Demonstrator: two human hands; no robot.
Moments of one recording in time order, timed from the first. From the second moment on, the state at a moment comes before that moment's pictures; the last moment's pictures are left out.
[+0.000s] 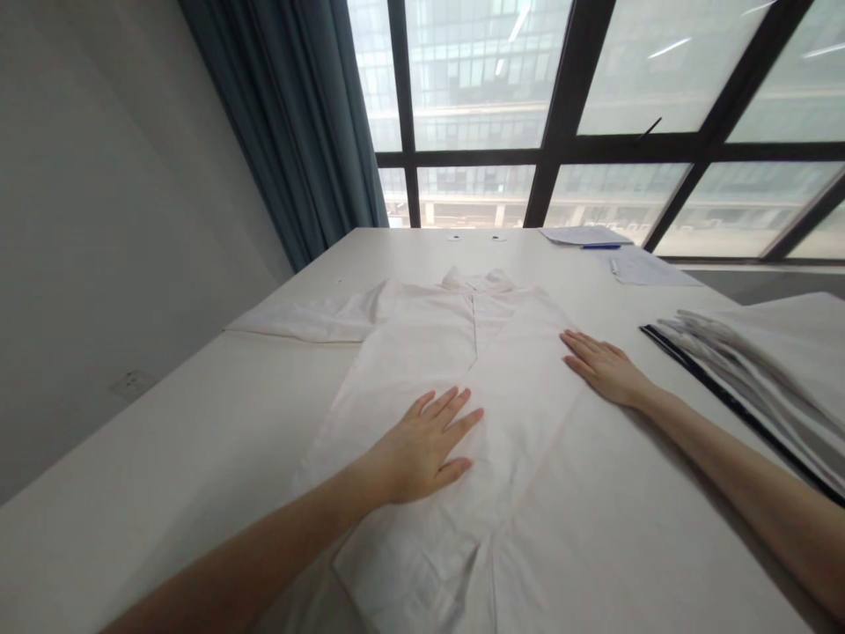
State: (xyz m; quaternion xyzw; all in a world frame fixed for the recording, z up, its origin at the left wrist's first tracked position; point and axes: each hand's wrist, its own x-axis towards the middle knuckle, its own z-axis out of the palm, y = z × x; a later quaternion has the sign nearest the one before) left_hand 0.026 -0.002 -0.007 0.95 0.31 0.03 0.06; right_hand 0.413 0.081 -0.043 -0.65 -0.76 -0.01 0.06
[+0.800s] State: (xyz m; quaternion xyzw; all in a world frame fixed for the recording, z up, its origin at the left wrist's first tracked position) left_hand 0.006 -0.100 0.017 0.94 0.23 -0.02 0.24; right_hand 0.410 0.069 -0.041 -0.64 -0.76 -0.06 0.11
